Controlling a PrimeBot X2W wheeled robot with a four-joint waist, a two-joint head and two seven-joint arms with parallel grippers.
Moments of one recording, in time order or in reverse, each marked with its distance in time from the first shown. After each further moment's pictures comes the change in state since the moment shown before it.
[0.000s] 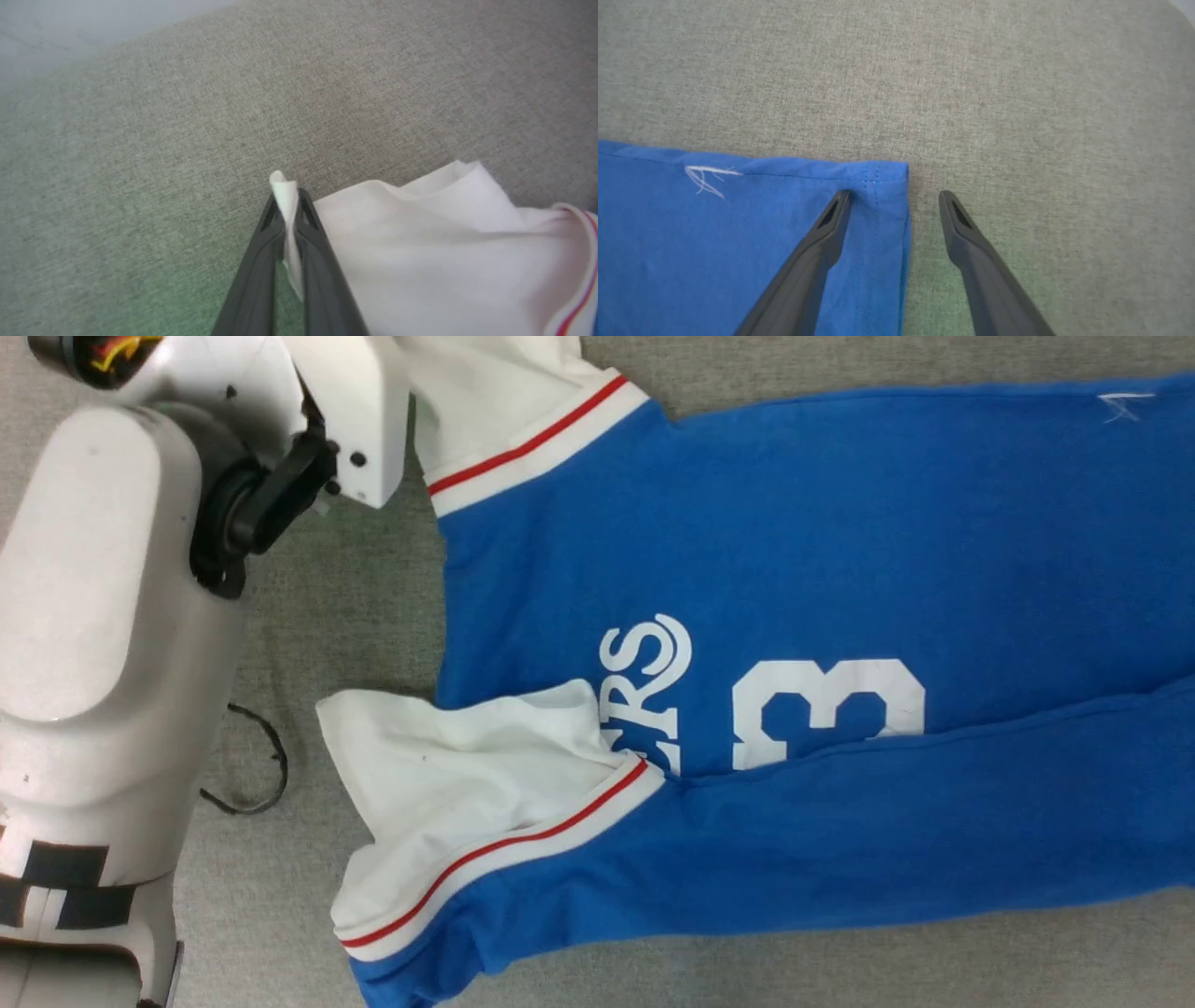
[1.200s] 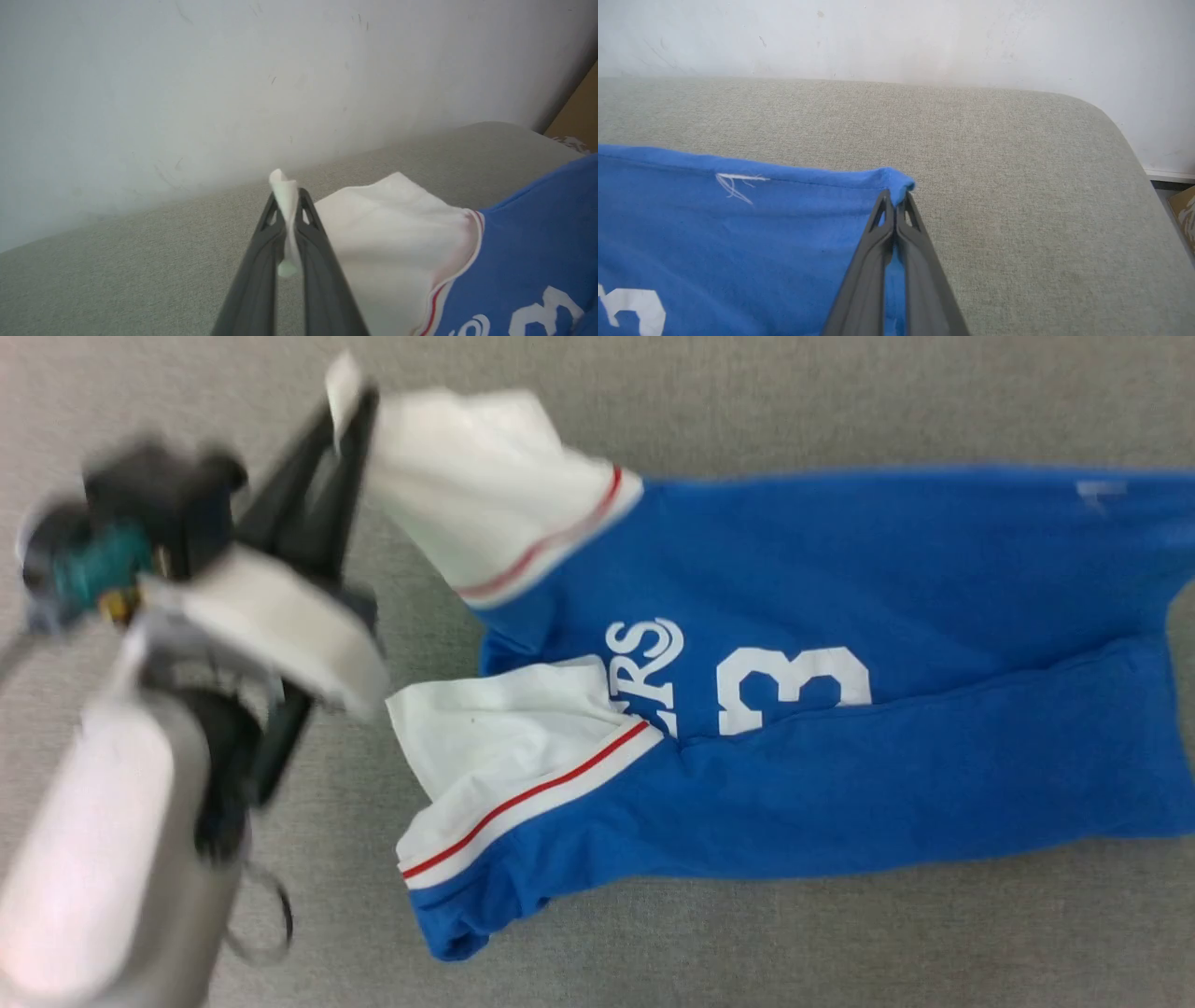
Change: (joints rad) left arm 0.456 0.071 0.086 -0.368 0.030 0.084 -0.472; right arm 0.224 0.030 0.003 0.025 0.025 0.000 -0.352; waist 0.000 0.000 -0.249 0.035
